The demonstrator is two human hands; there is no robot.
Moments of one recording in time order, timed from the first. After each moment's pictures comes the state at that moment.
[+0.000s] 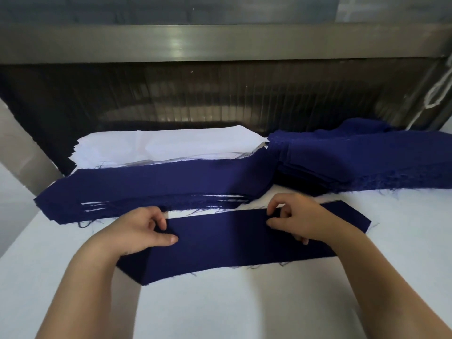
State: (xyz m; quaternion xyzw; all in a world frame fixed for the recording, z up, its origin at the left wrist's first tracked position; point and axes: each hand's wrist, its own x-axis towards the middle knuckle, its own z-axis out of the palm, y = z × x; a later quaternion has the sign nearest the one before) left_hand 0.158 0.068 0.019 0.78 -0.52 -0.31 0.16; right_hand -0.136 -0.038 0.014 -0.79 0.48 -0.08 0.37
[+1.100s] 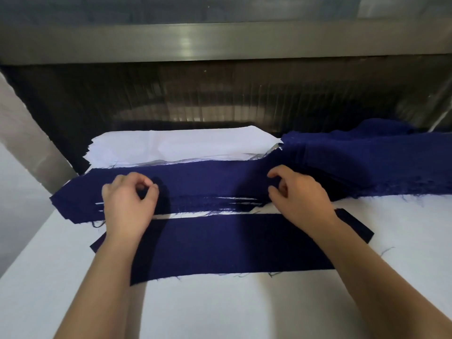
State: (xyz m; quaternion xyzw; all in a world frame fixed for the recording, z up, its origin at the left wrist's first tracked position) left_hand 0.174 0.045 0.007 0.81 -0.45 0.05 0.39; right_hand -0.096 -0.044 0.025 -0.83 0.49 -0.24 0.12
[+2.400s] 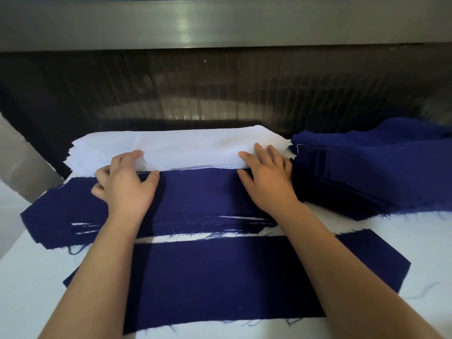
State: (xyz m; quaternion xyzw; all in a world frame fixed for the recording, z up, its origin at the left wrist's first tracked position) left_hand 0.196 -0.025 0.004 0.85 -0.39 0.03 0.36; right_hand -0.018 -0.118 -0.005 -0.85 0.50 -0.16 0.07
